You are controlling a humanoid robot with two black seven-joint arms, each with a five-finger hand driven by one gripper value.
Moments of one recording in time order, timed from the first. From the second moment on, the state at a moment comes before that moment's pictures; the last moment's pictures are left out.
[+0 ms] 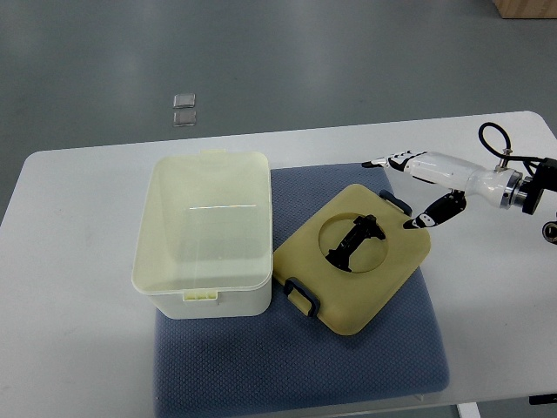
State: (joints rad) left arm 0.03 0.00 -0.08 -0.28 -0.07 -0.07 0.13; right arm 0.92 -0.76 0.09 1.11 -1.28 -0.15 0.61
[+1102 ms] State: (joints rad) left arm 0.03 0.00 -0.08 -0.28 -0.07 -0.07 0.13; right arm 0.74 -0.28 0.84 0.81 0.30 0.28 0.28
